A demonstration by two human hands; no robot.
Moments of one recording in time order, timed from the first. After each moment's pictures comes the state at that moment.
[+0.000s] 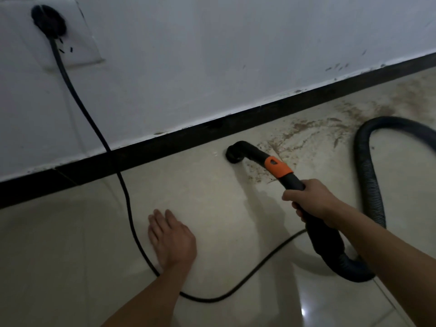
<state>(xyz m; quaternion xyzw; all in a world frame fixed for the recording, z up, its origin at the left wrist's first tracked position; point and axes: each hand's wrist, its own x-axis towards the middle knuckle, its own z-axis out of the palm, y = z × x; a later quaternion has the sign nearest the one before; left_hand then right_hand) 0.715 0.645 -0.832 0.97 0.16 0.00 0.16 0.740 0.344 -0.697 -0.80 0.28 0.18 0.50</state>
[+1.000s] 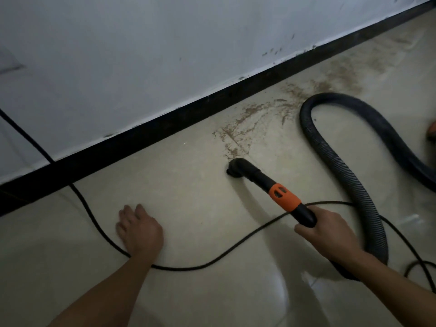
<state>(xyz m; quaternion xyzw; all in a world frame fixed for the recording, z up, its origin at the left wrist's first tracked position) 0.718 0.642 -0.826 0.99 0.09 -0.02 0.12 0.560 0.285 -0.720 -0.93 0.28 0.04 0.23</state>
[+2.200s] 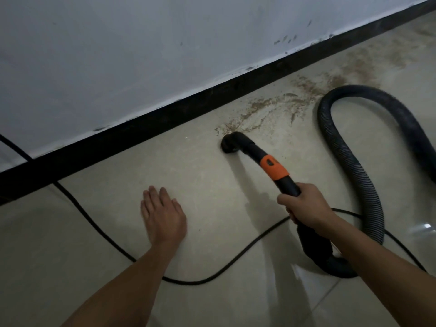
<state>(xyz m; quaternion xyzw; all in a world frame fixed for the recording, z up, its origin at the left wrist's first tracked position) 0.742 0.578 -0.843 0.99 0.02 0.05 0.14 0.660 0.284 -0.735 -0.81 0.33 0.05 0.48</state>
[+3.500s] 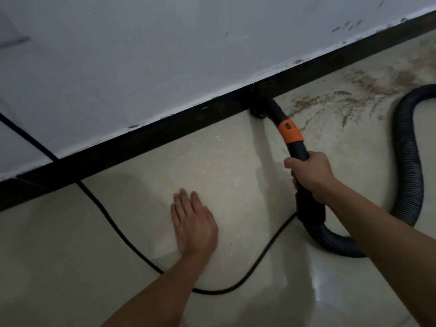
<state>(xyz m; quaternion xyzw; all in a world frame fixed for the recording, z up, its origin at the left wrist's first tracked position) 0.743 0.576 -0.844 0.99 0.03 0.03 0.10 0.795 0.317 -0.750 -0.78 0.34 0.02 0.53</state>
